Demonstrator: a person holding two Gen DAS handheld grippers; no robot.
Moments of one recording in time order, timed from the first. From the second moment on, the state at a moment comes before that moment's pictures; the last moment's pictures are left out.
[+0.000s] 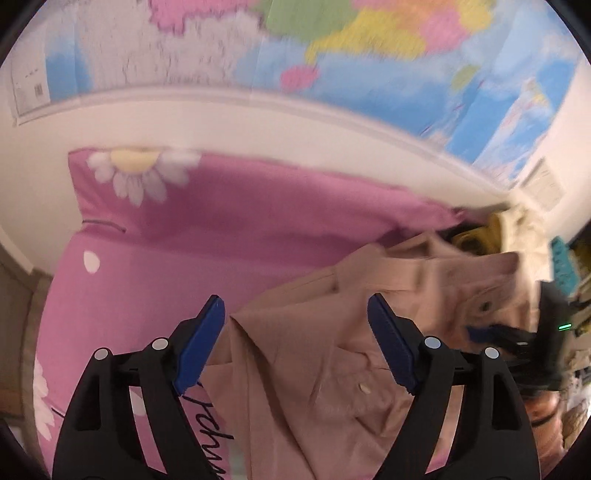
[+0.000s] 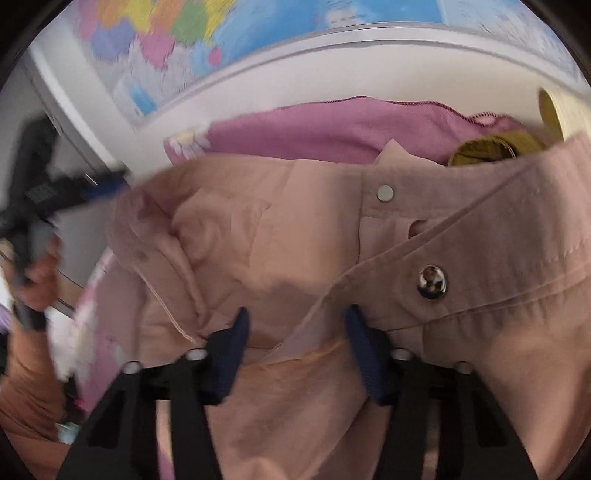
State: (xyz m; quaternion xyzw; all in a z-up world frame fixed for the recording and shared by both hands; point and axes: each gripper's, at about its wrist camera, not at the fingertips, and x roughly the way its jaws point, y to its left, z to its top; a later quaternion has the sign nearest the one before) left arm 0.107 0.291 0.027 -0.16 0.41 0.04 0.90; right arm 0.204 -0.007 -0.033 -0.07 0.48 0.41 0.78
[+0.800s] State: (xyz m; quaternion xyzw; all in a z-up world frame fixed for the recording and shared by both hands) left arm 0.121 0.179 -0.033 0.05 0.46 -0.03 0.89; right arm 0.275 0.038 -0.031 -0.10 0.45 0.33 0.82
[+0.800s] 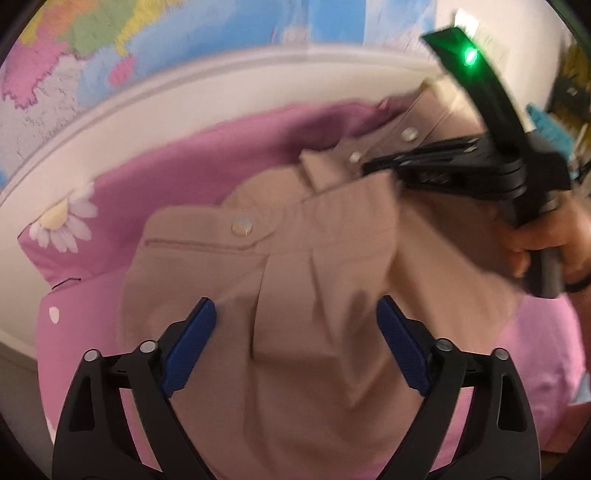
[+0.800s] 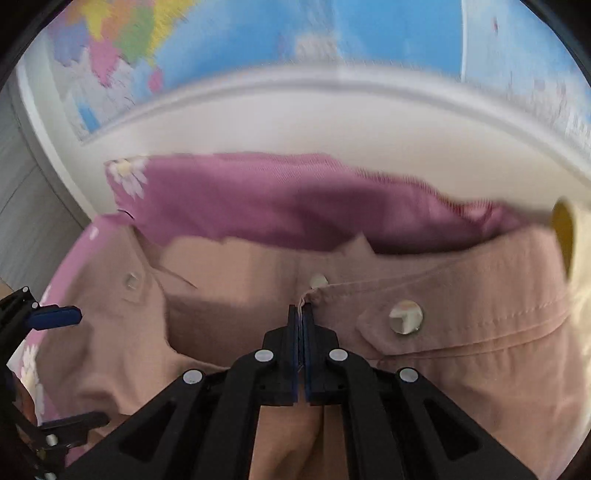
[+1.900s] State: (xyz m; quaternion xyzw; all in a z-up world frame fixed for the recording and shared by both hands) left arm 0.163 0.206 -0.040 -0.05 0.45 0.05 0.89; right arm 0.280 0.021 -0.020 -0.15 0.41 0.28 0.86
